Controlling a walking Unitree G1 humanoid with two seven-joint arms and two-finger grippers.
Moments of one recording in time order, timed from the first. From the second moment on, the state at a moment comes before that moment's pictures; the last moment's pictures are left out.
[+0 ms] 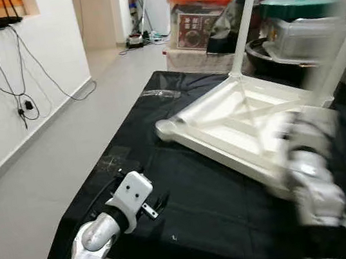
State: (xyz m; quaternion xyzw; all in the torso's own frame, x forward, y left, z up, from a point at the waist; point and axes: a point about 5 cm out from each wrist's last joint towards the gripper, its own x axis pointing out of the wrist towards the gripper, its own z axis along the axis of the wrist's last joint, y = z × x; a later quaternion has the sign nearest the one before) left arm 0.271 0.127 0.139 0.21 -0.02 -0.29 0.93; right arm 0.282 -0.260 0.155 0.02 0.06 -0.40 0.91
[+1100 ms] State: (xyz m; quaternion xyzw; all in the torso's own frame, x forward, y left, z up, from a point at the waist) left arm 0.276 0.122 0.144 0.21 -0.03 -0.30 0.93; right arm 0.314 -0.154 0.213 0.04 -0.06 0.32 0.95
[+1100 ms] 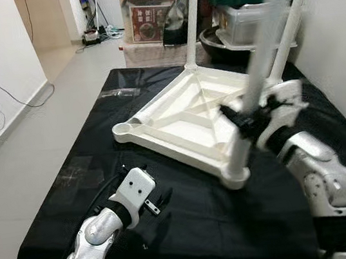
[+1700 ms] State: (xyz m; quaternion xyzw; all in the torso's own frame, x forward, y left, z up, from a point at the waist) left arm 0.271 0.127 0.137 0.20 -0.02 -0.29 0.93; right arm 0.343 -0.216 0.171 0.05 0.04 -0.25 0.97
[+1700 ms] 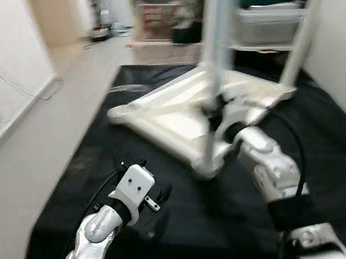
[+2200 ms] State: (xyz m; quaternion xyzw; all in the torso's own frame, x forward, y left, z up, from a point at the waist) left arm 0.271 0.124 0.138 0.21 -0.02 -0.30 0.93; right arm 0.300 -0.241 0.161 0.03 0.01 -0.36 0.93
